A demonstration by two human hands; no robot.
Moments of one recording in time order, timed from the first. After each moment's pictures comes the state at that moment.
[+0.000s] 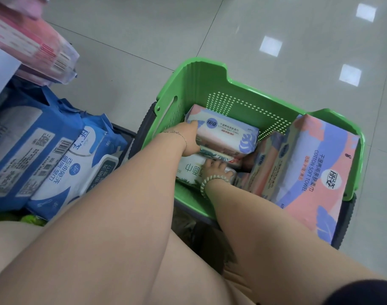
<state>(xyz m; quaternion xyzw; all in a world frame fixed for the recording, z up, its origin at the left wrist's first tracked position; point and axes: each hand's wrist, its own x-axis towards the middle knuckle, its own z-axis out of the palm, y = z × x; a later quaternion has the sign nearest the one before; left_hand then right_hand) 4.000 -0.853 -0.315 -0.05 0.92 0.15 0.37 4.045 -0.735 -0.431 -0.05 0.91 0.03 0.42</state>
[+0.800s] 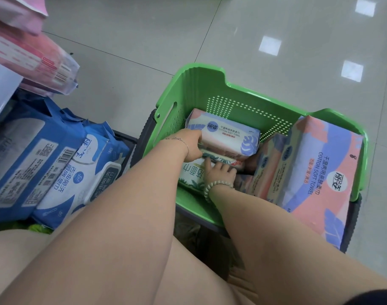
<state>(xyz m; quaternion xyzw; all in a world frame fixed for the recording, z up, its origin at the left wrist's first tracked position) 4.001 -0.851 -0.313 -0.03 0.91 0.18 0.37 4.049 -0.732 -0.420 -0.10 0.93 0.06 0.35</state>
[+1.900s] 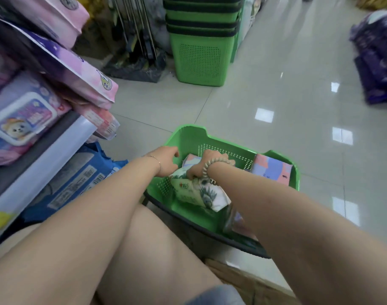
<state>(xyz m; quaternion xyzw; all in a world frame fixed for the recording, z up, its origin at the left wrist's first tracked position) 4.044 -0.862 -0.188 -0.09 0.96 0.13 0.24 3.999 -0.722 -0.213 -0.06 0.95 -0.08 0.29</state>
